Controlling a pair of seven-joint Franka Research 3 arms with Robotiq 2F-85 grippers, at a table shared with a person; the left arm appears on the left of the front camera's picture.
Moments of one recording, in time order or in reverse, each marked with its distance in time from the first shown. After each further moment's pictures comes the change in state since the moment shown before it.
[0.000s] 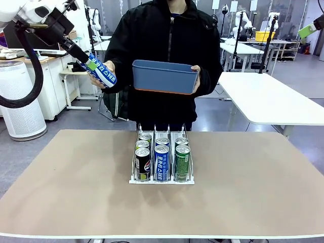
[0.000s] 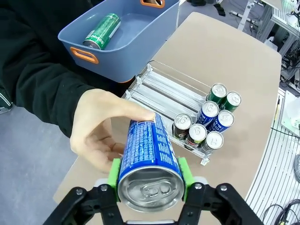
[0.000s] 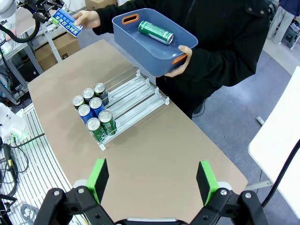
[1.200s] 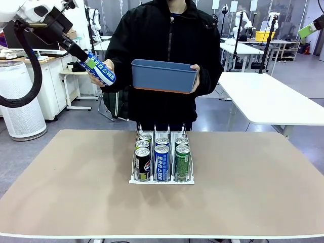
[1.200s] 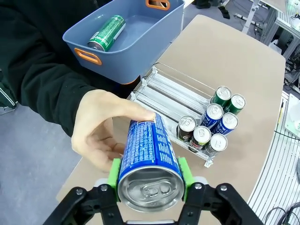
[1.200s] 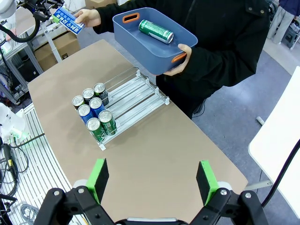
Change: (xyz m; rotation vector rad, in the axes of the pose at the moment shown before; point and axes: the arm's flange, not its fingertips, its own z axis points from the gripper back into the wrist) left arm 0.000 0.002 0.003 0.026 -0.012 0.005; right arm 0.000 0.000 0.000 0.000 0.000 0.000
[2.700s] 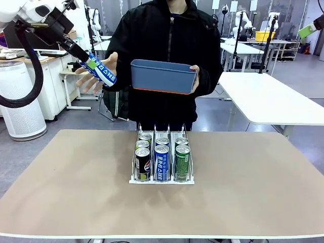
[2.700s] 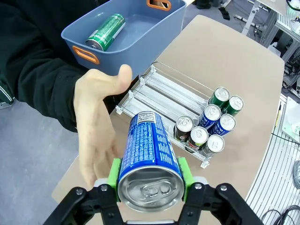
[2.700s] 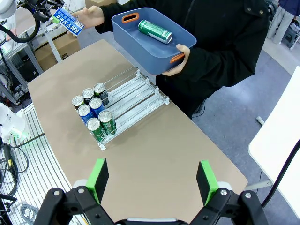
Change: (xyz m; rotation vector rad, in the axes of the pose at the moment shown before) left arm 0.000 -0.001 -0.003 -0.009 0.007 0.030; right arm 0.000 0.000 0.000 0.000 0.000 0.000
